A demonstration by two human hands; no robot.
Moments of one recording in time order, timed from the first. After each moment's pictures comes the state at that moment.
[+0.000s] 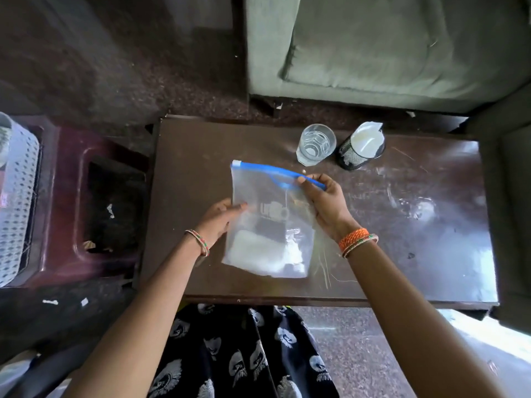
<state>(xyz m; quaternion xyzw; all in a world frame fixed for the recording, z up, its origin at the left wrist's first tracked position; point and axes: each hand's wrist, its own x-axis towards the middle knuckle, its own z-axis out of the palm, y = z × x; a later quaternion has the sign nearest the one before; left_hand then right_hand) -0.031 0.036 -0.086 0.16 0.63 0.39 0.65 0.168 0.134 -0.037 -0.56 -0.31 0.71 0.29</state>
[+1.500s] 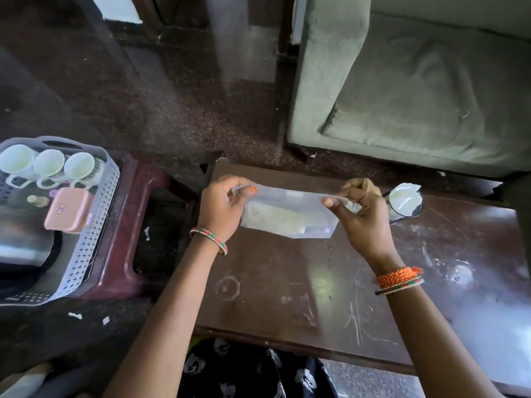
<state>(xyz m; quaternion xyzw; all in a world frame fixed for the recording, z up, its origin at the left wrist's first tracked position) -0.105 0.062 0.051 0.41 0.75 0.45 0.26 0.113 0.151 0.050 -0.48 -0.72 0.41 0.29</state>
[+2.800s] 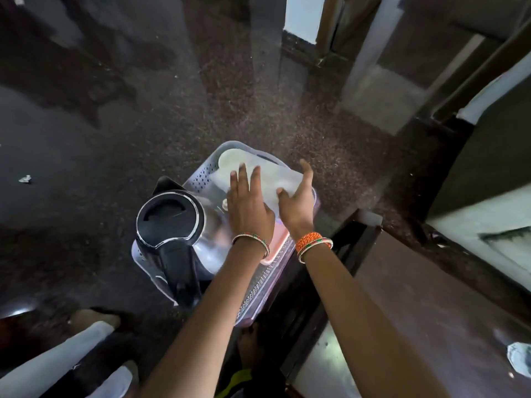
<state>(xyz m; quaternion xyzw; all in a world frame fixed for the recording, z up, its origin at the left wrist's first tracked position) -0.427 -0.058 0.016 0.21 0.94 0.27 0.06 -0.398 0.023 0.002 -0.41 -0.67 0.60 0.15</state>
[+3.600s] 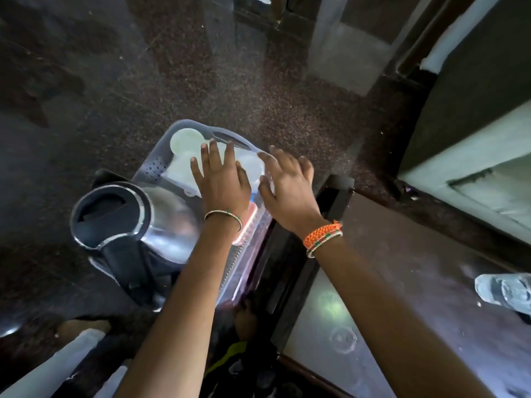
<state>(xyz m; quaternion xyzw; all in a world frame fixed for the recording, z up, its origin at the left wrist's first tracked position) -0.425 -0.031 -0.007 0.28 0.94 0.19 0.03 -0.330 0.052 0.006 -0.25 -0.94 0.22 0.10</state>
